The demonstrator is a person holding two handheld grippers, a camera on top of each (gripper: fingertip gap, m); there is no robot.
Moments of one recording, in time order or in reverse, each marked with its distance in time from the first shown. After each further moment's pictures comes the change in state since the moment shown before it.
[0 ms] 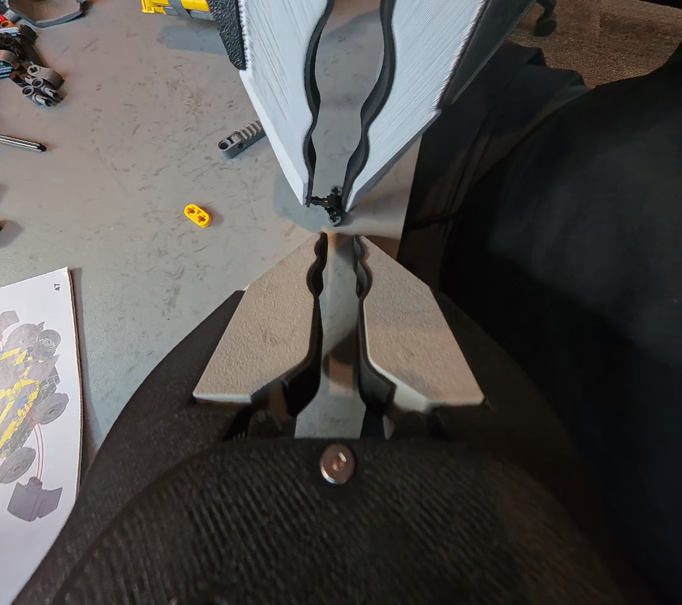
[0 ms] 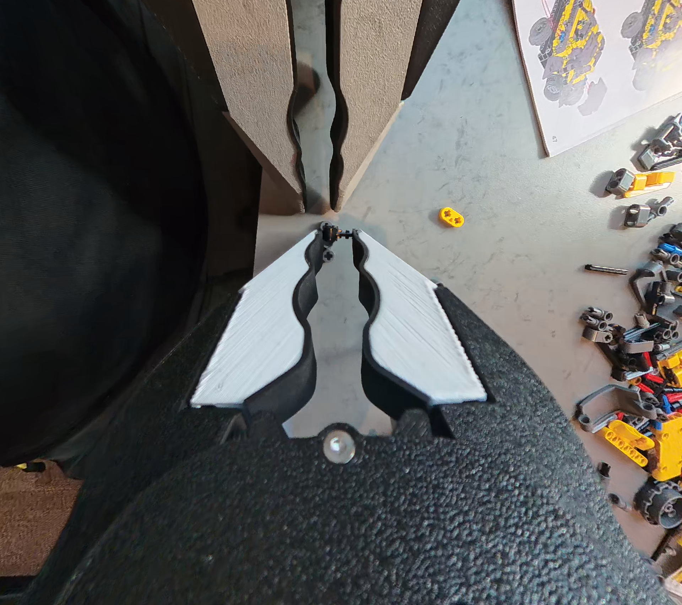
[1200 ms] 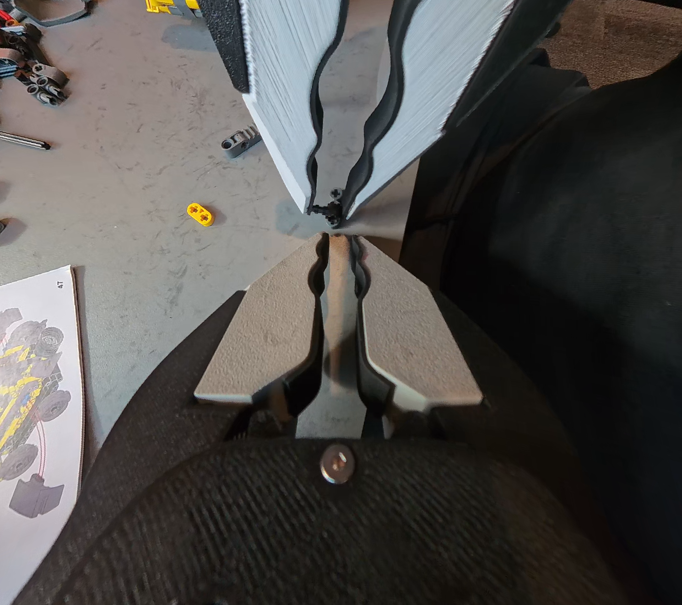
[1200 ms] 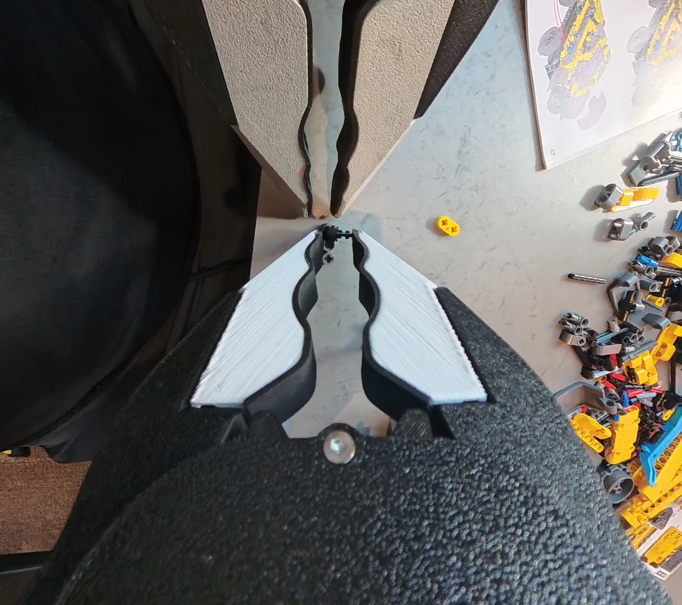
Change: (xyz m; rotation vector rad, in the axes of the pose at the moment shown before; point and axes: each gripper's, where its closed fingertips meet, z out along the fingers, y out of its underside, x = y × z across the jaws) left arm -0.001 0.000 0.000 0.000 -0.005 -0.003; right arm 0.000 -0.003 0.003 -0.078 0.023 -0.059
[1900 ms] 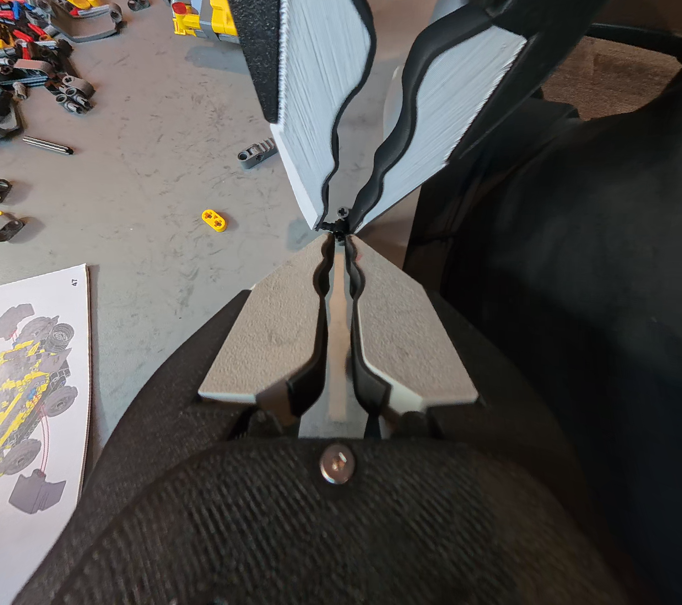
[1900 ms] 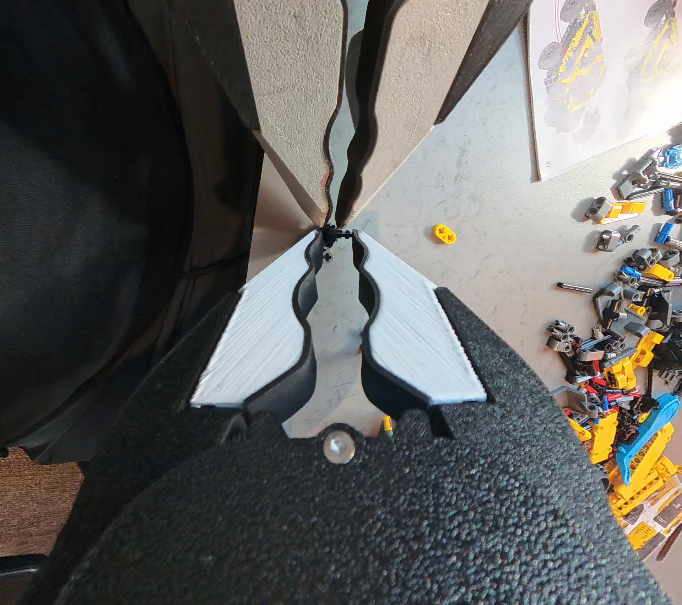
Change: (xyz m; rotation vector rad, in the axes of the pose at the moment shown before) left arm -0.005 -0.008 -0.005 0.060 -0.005 -0.040; right arm 0.001 -0.003 0.002 -0.012 0.018 -0.041
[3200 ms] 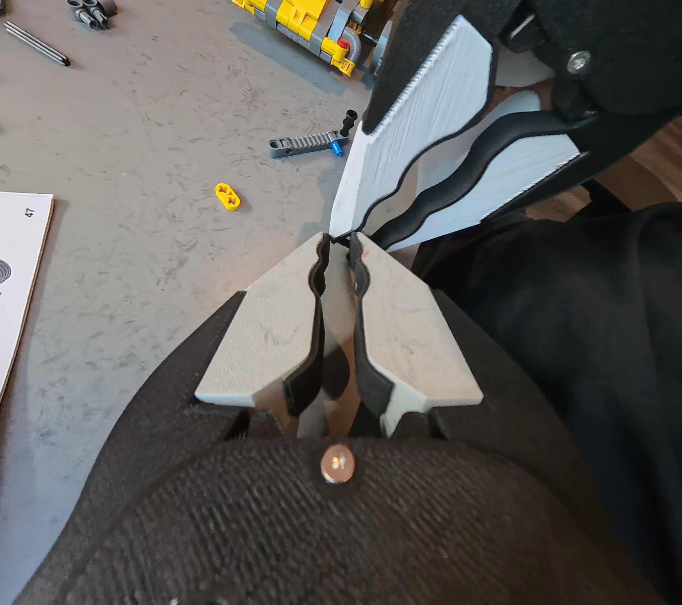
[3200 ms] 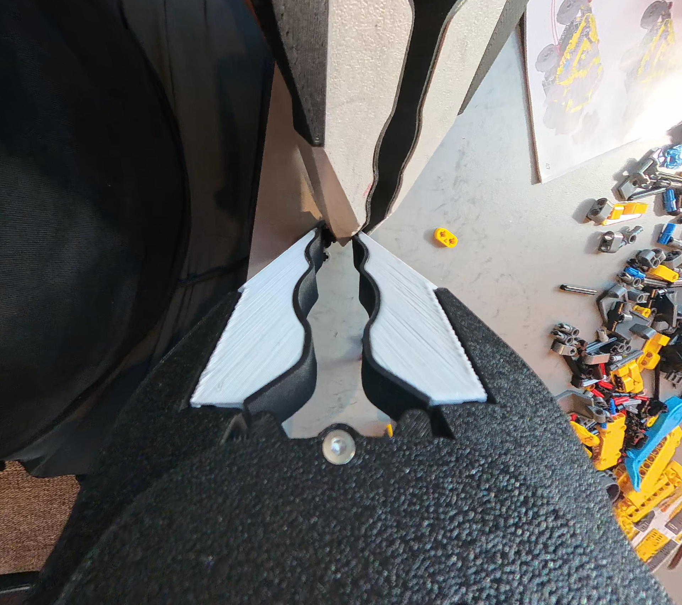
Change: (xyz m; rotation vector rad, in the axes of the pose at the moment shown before) left arm -0.011 -0.005 0.002 0.085 0.054 -0.348; right arm 0.000 -0.001 0.003 0.018 0.007 0.012
